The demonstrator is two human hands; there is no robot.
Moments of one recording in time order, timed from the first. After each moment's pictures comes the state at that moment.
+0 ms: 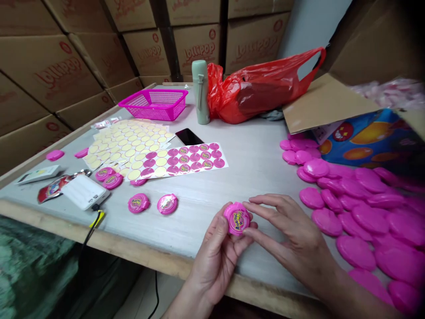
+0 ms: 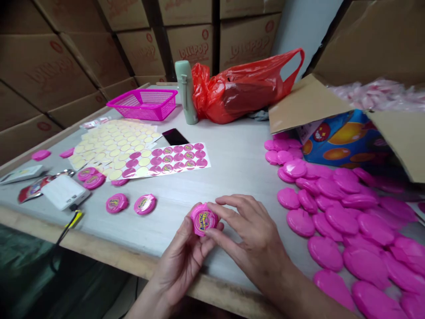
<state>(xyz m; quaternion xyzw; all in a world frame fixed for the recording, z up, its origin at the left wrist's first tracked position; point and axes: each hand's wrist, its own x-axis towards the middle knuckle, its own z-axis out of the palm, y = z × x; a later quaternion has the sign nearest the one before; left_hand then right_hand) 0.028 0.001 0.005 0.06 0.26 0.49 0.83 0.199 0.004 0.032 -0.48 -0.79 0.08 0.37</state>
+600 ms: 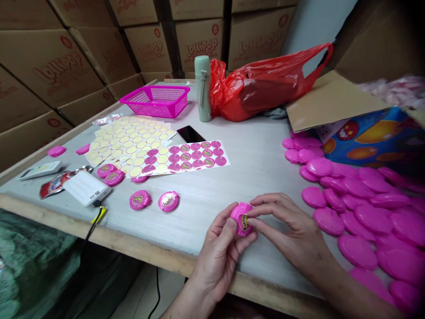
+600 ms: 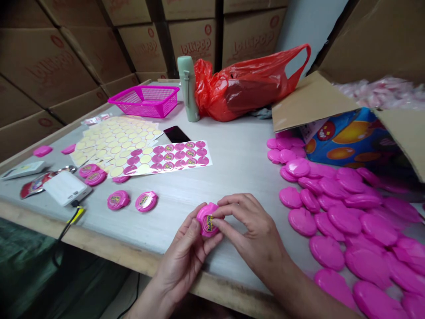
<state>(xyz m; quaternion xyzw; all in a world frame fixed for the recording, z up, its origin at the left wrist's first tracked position) 0.032 -0.001 0.006 0.09 0.31 0.50 0.81 0.195 0.011 0.025 -0.46 -0.76 0.14 0.43</state>
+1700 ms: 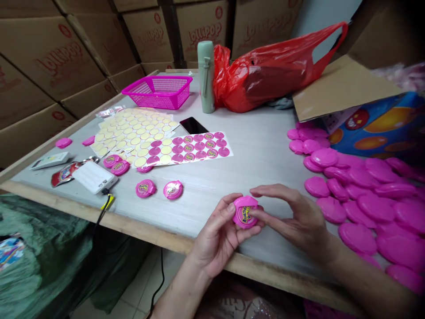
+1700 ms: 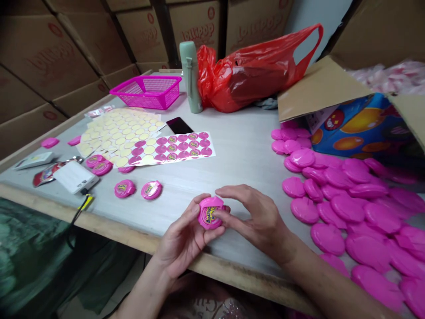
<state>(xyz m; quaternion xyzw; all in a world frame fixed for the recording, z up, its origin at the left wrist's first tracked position) 0.015 0.002 0.013 0.12 0.24 0.44 0.86 0.209 0.020 0.015 -0.35 -0.81 0.12 0.46</state>
